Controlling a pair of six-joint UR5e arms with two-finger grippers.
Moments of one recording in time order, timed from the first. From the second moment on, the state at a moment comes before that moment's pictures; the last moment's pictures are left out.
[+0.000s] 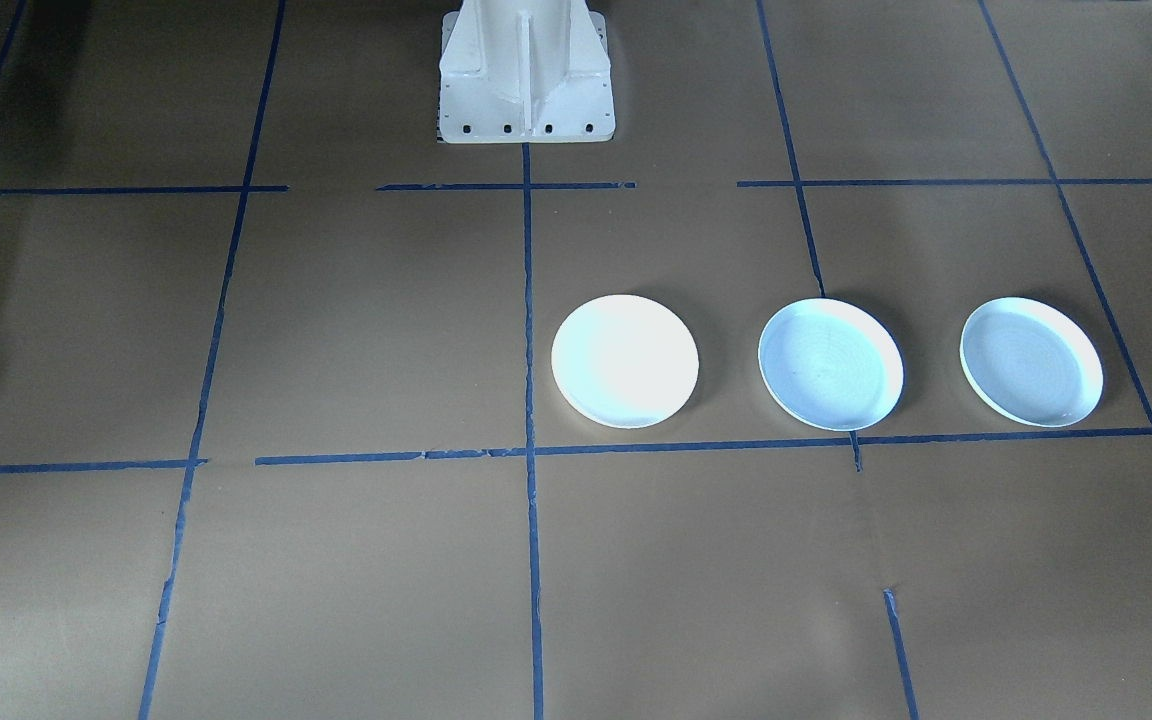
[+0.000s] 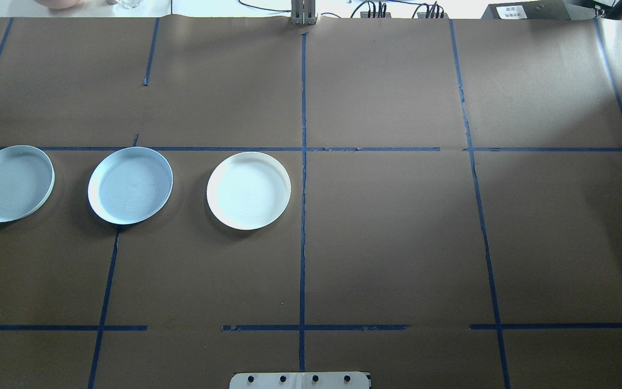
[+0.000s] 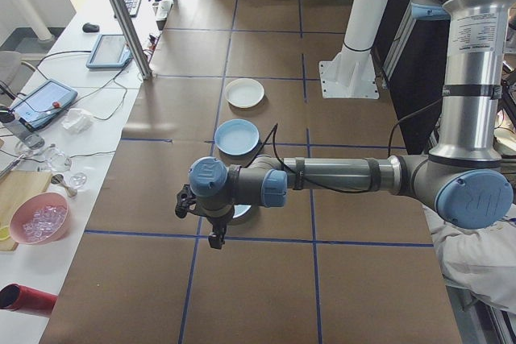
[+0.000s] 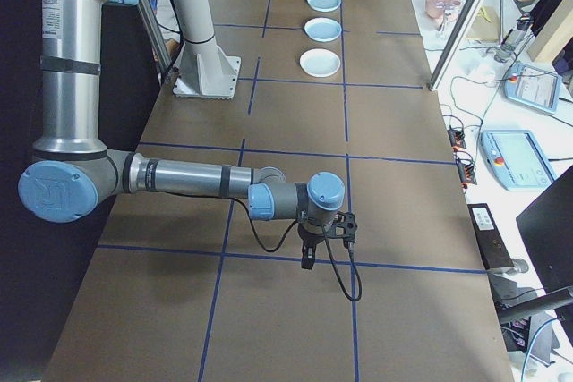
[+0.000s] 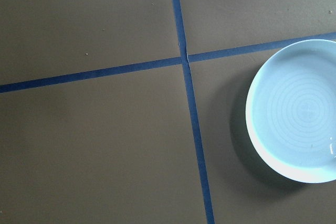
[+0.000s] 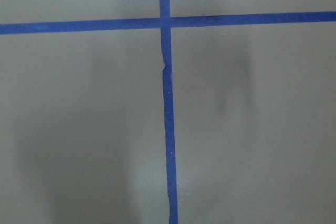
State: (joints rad) left arm -1.55 -1.57 -1.58 -1.62 -2.41 0.10; right arm 1.41 -1.65 1.57 -1.44 2.30 0.21
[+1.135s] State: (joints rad) left arm -1.46 -1.62 -1.40 -1.96 -2.46 -0.20; right arm 1.41 -1.65 1.57 -1.44 2.31 0.21
